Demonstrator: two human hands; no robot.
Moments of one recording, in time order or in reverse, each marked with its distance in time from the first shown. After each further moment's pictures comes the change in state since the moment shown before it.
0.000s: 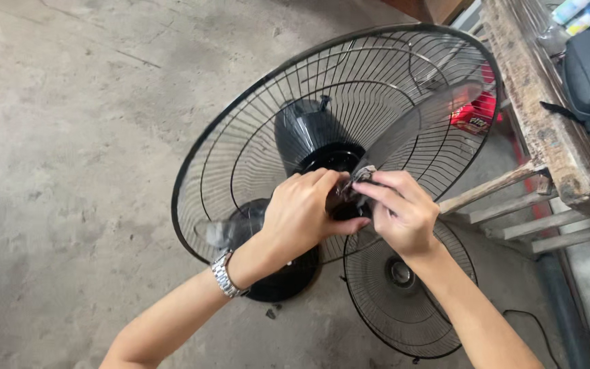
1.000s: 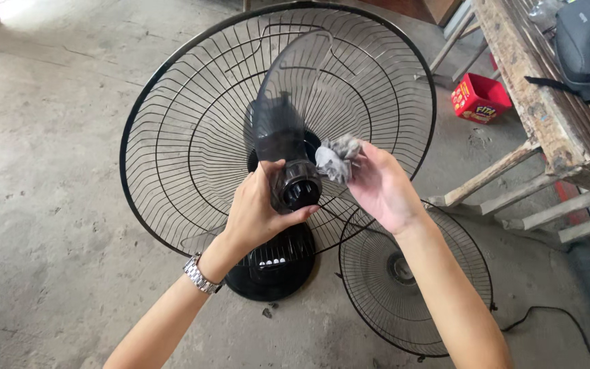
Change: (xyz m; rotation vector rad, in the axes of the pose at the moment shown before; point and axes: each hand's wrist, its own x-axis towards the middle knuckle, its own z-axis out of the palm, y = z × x) left_hand -0.024 -0.009 0.023 0.050 0.030 -0.017; right_hand 0.000 0.026 -0.030 1.576 0.014 1.022
